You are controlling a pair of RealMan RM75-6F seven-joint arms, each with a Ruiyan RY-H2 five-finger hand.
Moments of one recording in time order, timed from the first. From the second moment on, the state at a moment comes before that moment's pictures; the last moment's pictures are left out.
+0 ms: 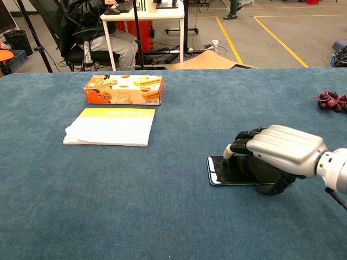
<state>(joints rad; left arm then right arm) -0.06 -1.01 -0.04 -1.74 1.45 1.47 0.06 0.56 -1.64 0.05 -1.31 -1.55 0.97 -0.37</state>
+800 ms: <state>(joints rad) -0.06 -1.01 -0.04 -1.74 1.43 1.46 0.06 0.59 -1.69 0.02 -1.17 -1.58 1.00 -0.34</state>
